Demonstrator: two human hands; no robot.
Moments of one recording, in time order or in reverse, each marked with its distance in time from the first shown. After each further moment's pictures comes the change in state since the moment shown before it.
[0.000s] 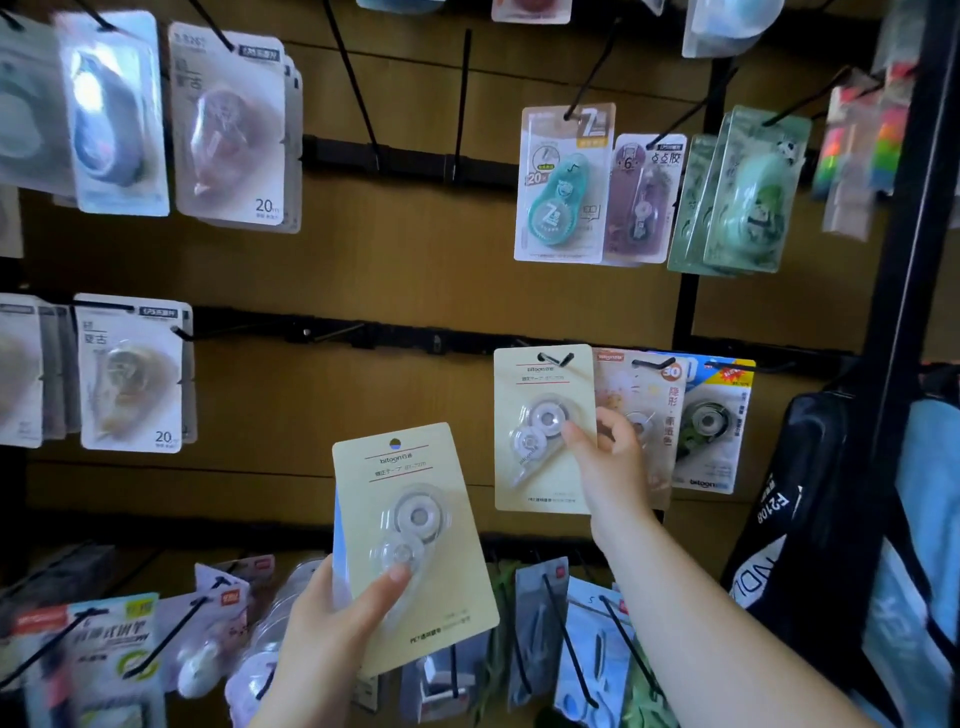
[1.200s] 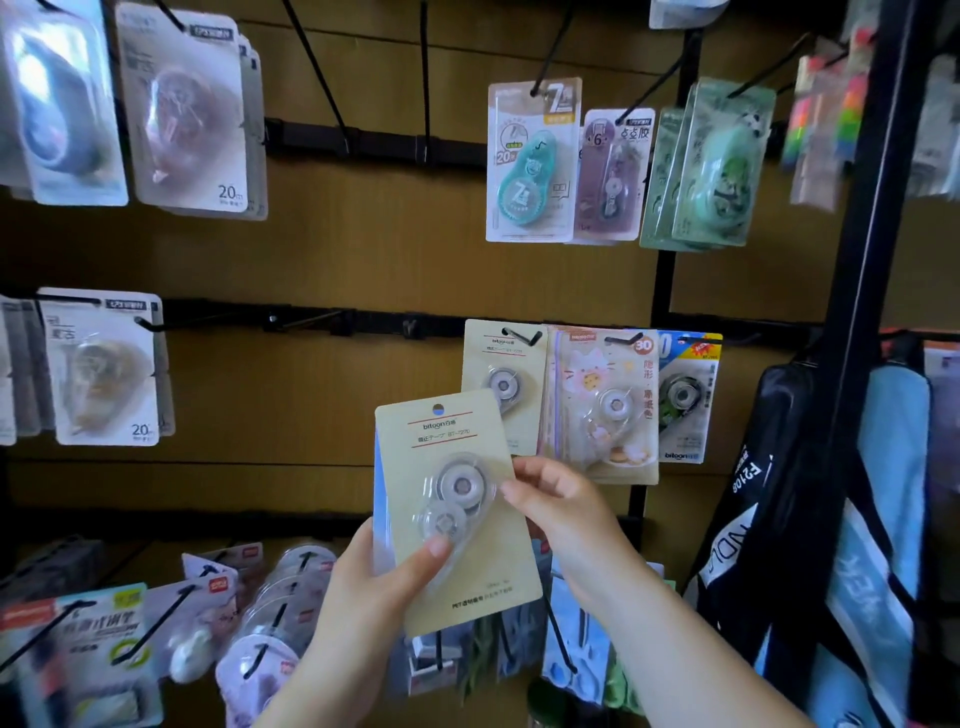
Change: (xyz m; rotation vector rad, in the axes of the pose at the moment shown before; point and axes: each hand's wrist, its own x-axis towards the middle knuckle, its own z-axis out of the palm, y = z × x) left_hand -0.007 -0.001 0.032 -0.023 -0.204 0.046; right_hand -0.057 0.005 -0.013 -0.031 -0.401 0.161
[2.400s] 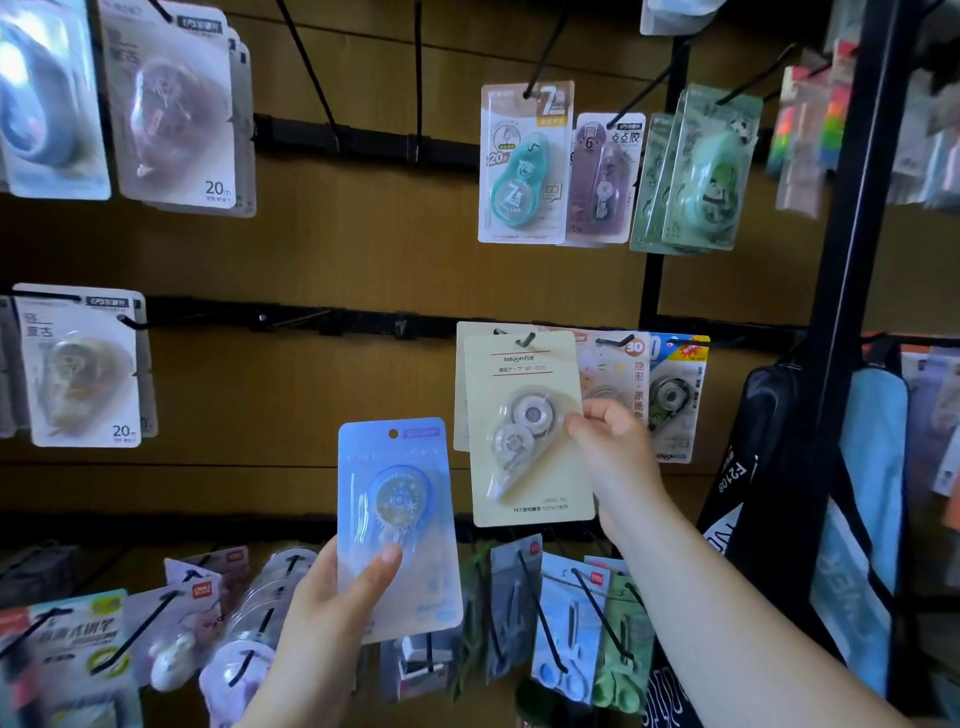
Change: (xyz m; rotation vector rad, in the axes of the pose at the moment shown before) left_hand -0.004 -0.003 -0.016 0.014 0.088 -0.018; right_hand 0.031 -0.027 -0.028 -0.073 0.415 -0.091
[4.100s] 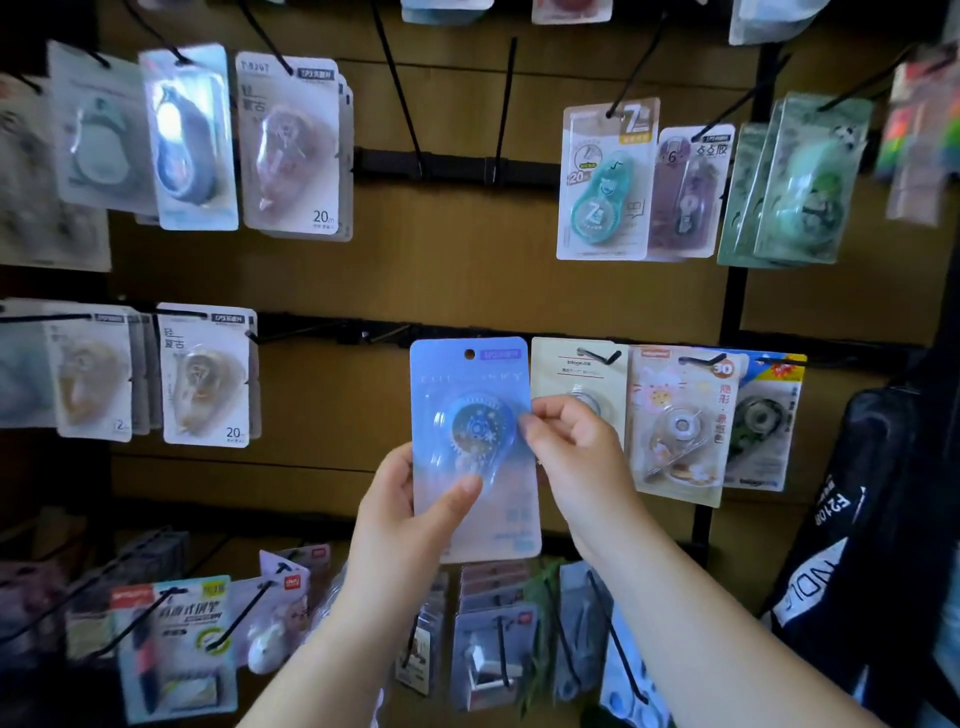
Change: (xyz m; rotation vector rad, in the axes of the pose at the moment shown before) left_hand 0.007 0.059 0.004 0.230 0.071 0.311; right_hand -0.042 -0.020 0.067 0.057 -0.350 -0.217
